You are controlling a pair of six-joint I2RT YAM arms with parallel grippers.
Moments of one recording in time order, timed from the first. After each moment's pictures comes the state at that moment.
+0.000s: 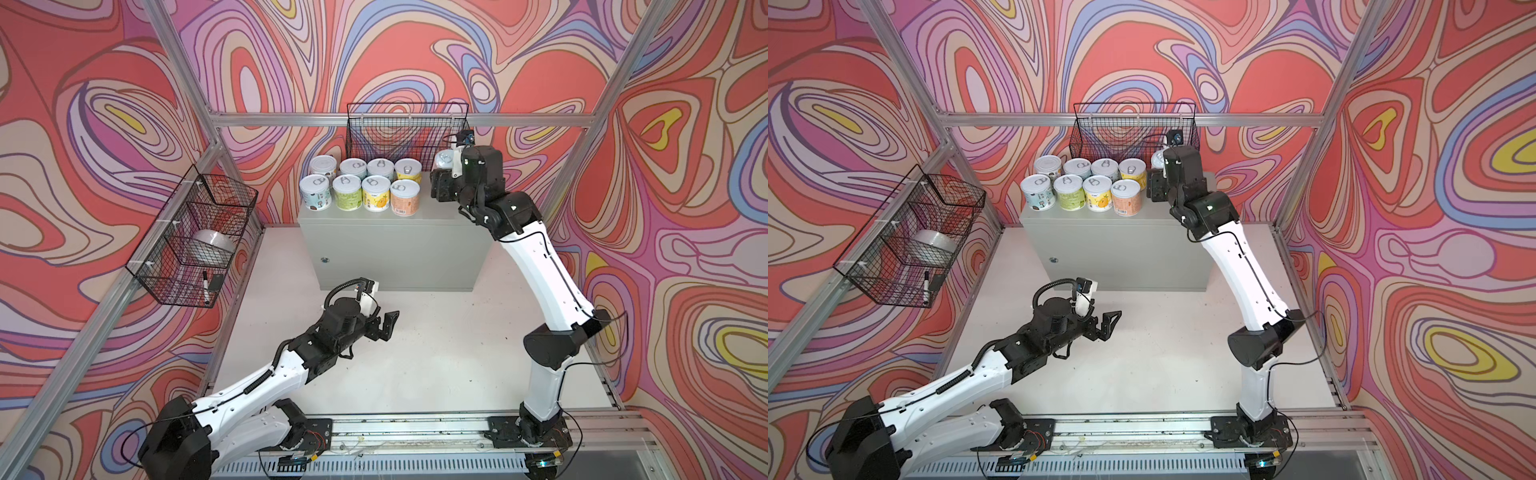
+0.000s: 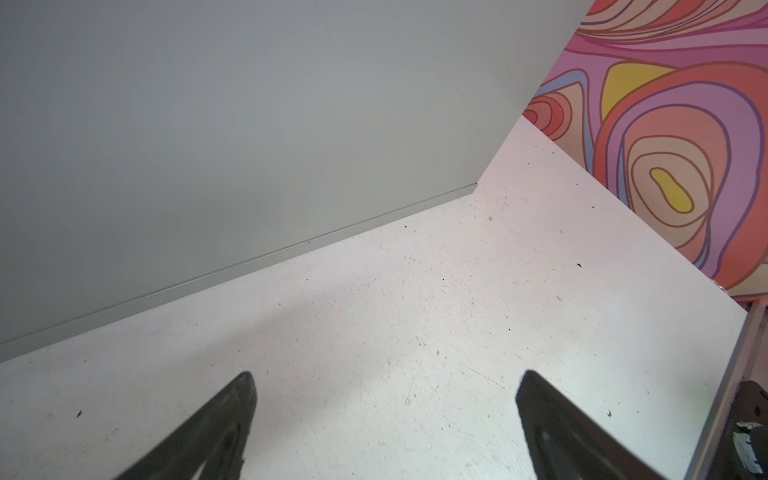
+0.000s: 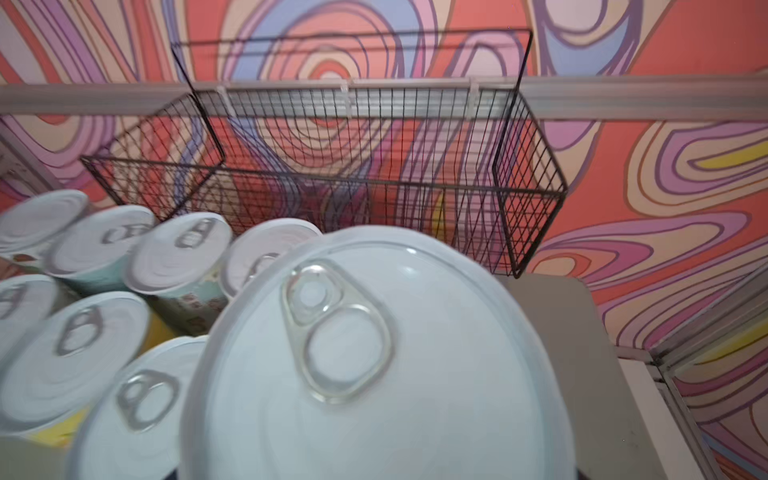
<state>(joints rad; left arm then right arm) -0.73 1.03 0.60 0.00 -0.05 -0.30 0.48 1.96 2.45 -0.82 0.30 0.17</state>
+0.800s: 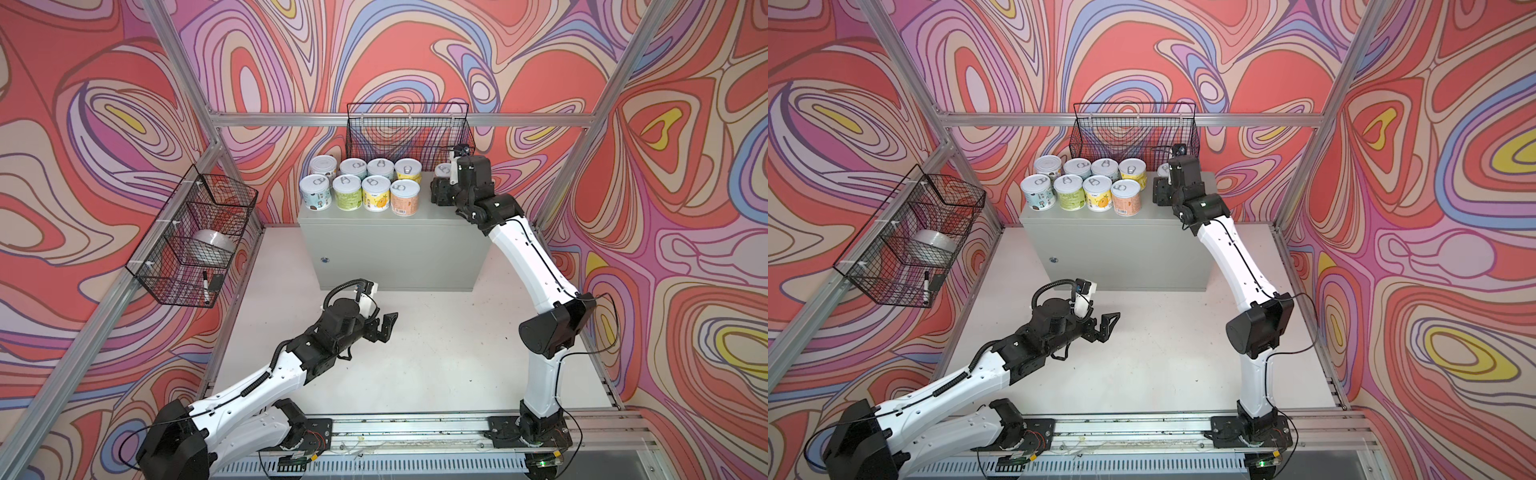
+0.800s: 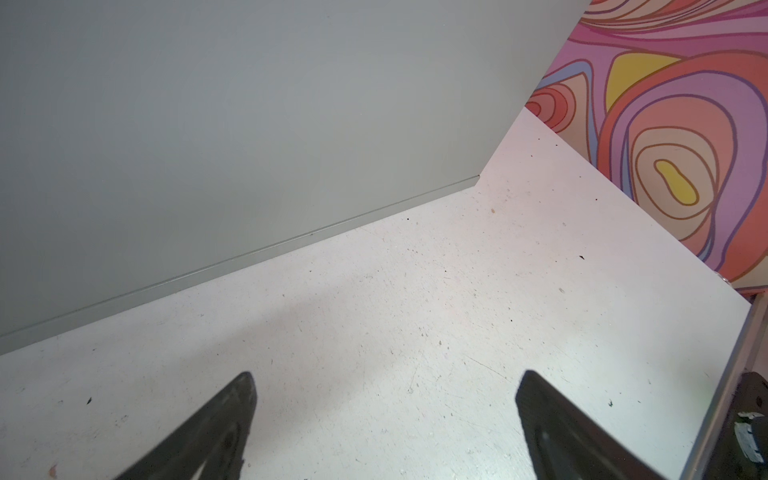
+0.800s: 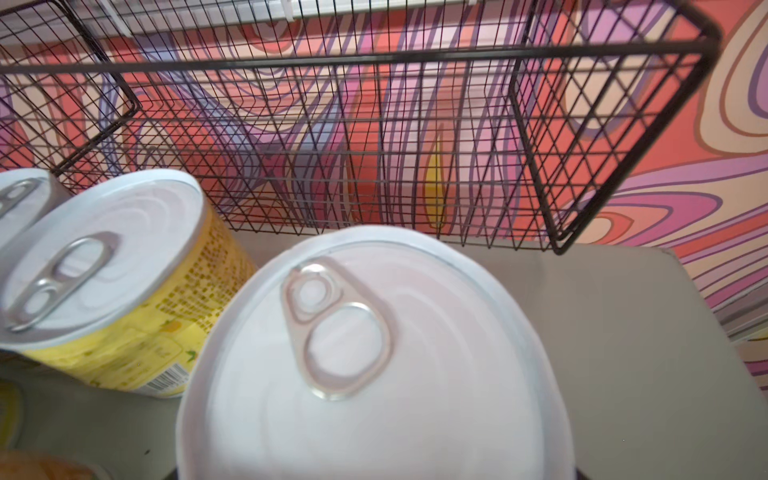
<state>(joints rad) -0.73 1.01 0.60 -0.03 -0.05 -0.30 0.40 2.00 2.28 -0.66 0.20 0.20</state>
